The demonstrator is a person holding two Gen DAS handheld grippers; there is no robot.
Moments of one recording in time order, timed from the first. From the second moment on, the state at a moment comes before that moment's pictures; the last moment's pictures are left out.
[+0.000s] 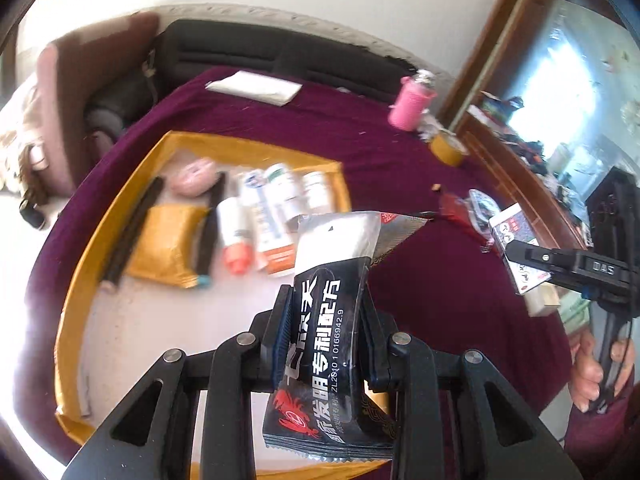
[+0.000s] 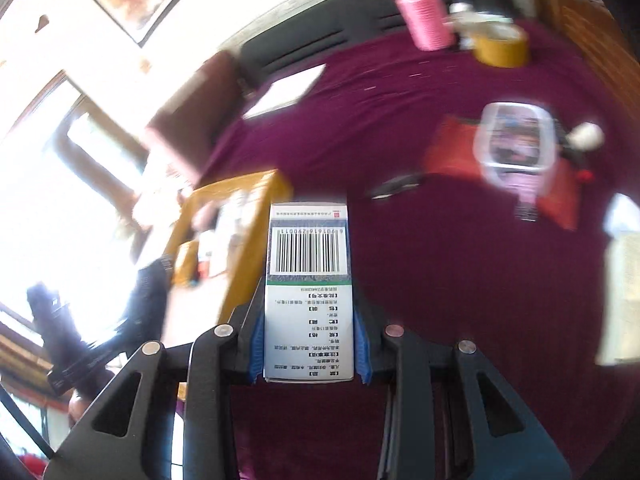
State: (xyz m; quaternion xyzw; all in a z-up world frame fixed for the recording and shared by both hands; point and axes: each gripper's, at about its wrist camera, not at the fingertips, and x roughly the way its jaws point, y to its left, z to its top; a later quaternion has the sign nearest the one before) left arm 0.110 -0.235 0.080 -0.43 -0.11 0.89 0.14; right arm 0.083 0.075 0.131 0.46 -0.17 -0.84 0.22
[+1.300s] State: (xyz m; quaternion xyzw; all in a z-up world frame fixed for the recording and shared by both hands) left arm 0.122 -0.255 0.111 -0.30 -0.15 0.94 0.01; right arm 0.067 -0.004 0.143 0.40 -0.09 -0.91 0.05
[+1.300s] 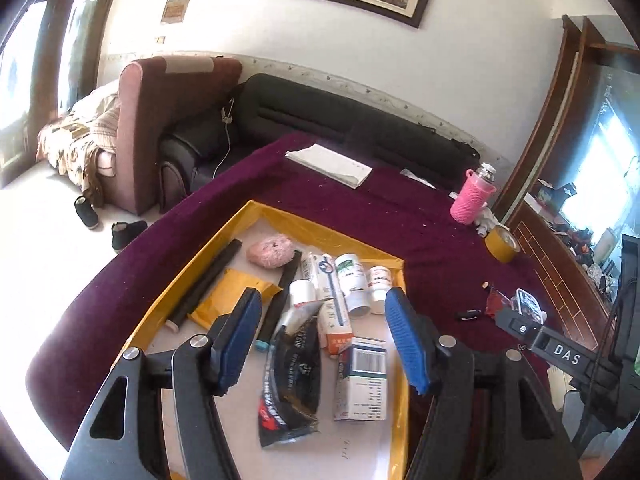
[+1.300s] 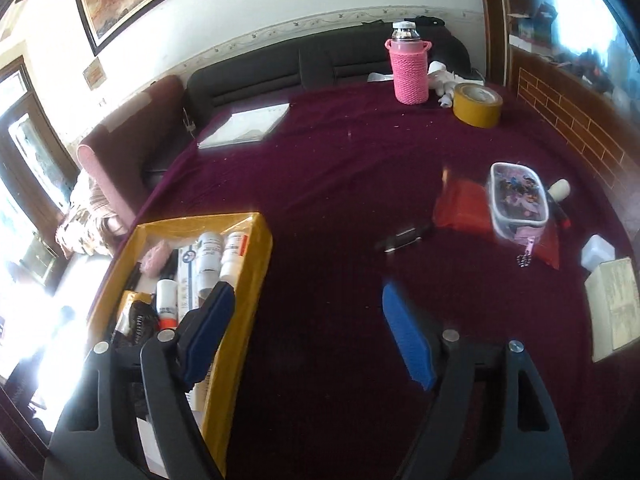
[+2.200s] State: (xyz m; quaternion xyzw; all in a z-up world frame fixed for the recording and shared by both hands) left arm 0.141 -0.056 0.248 -0.23 -0.08 0.94 0.24; right arm 0.129 0.272 0.257 0.24 0.04 -0.96 -0.14
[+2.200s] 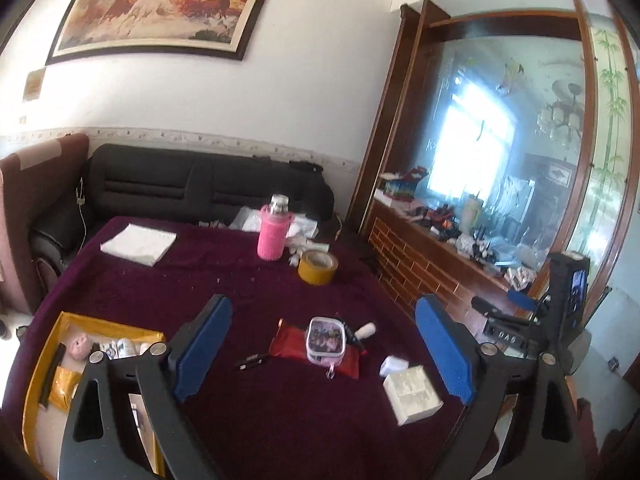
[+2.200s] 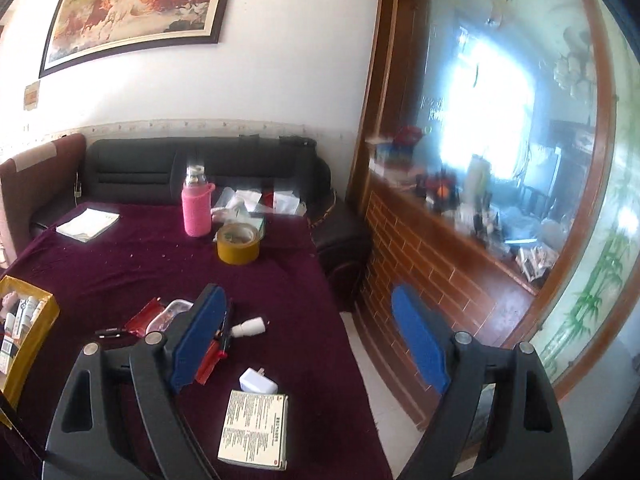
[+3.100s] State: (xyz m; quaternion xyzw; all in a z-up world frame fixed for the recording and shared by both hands) left arm 0.090 -0.151 0.081 -0.37 -0.12 0.90 0.18; right arm -0.123 0.183 0.107 0.52 -0.05 -0.85 -0.09
